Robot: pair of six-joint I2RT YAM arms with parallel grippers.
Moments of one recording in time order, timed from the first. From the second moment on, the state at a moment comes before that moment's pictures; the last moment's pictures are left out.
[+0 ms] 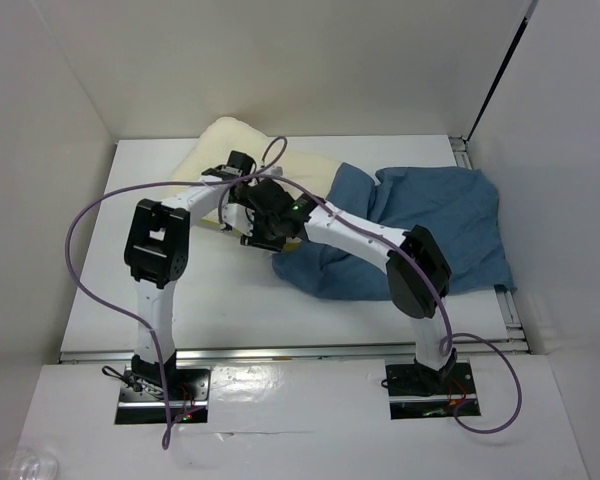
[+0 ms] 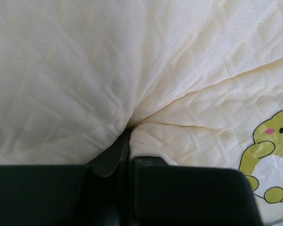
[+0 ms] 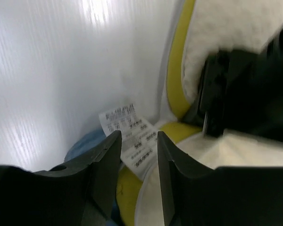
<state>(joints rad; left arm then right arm) -0.30 2.14 1.63 -0.60 0.56 -0.04 0.87 1.98 1.67 -0.57 -0.13 -0.66</state>
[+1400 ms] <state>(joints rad) -0.20 2.00 1.48 -0.42 0.25 -0.07 0.40 2.18 2.07 -0.92 -0.47 0.23</state>
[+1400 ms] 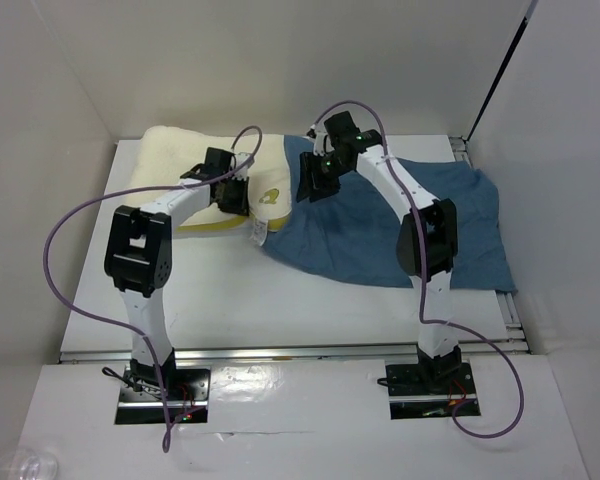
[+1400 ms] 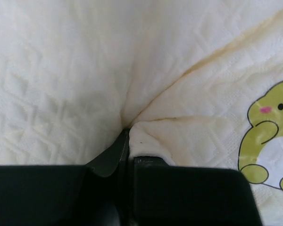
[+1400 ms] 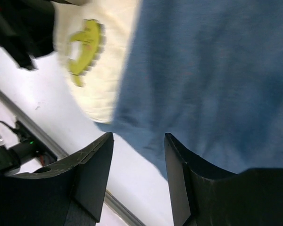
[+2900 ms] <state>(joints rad) -0.28 2.02 1.53 -0.40 0.15 -0.01 0.45 2.24 2.18 -0.92 -0.43 0.20</state>
